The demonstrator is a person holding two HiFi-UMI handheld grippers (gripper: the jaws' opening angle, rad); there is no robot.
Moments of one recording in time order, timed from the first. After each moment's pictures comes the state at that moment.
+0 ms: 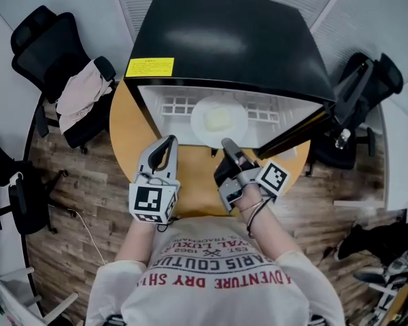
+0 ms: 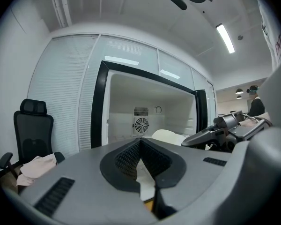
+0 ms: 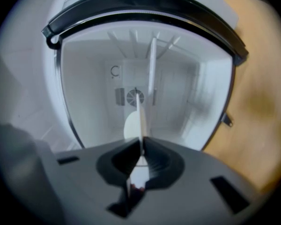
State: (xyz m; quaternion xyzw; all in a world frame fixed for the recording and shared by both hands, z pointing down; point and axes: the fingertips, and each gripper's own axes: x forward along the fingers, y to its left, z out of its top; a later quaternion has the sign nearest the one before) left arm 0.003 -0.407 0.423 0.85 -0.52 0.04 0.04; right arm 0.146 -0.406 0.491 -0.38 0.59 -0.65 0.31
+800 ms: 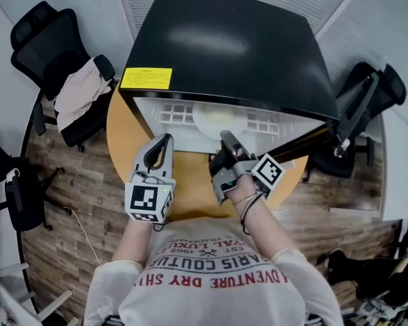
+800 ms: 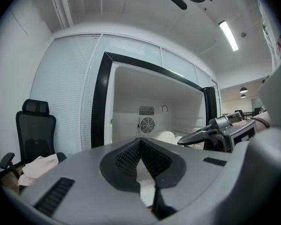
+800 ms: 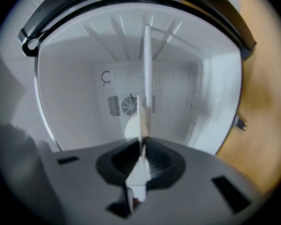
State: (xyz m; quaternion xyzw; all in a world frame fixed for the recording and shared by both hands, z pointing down) left arm -0.008 -0.438 0.426 0.84 -0.54 0.04 0.04; right arm 0.146 -0.459 0.501 -0.39 0.55 -0.65 0.35
